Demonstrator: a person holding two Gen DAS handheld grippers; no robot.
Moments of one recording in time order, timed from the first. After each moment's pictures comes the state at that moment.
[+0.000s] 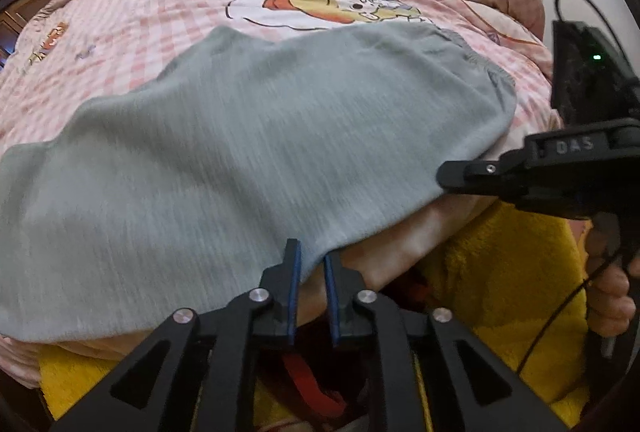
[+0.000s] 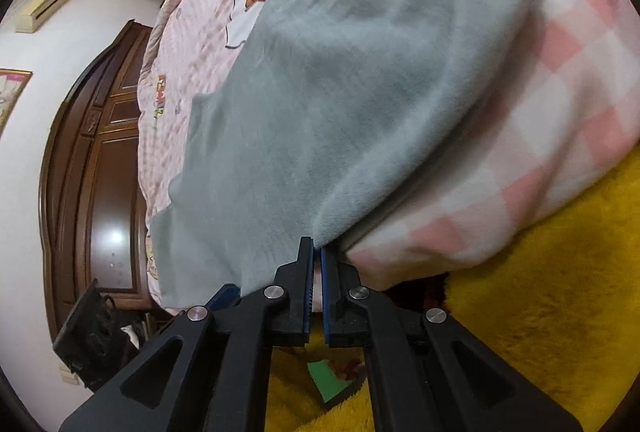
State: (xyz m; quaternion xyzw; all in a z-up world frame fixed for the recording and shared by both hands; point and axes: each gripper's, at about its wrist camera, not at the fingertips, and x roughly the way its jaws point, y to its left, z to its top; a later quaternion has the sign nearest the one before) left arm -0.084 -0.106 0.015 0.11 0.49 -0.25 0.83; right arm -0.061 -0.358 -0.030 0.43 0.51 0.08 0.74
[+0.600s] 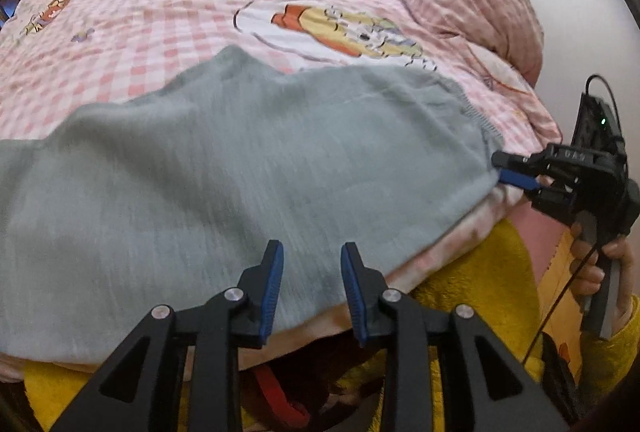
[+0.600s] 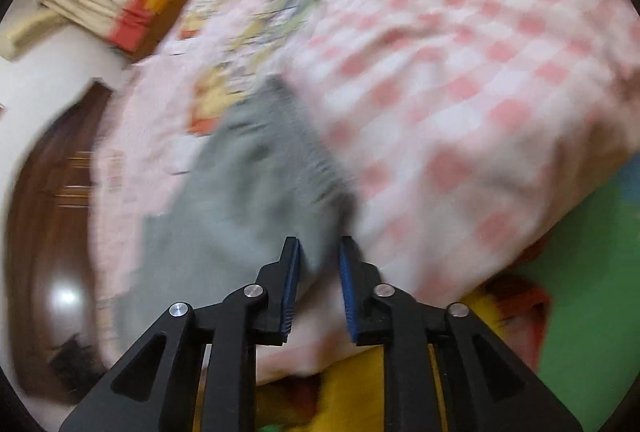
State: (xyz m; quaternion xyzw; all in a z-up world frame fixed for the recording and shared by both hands) left arm -0.053 -0.096 0.029 0.03 0.50 -0.26 0.83; right arm -0.062 -0.449 -0.016 0.40 0.45 -0.08 0.80
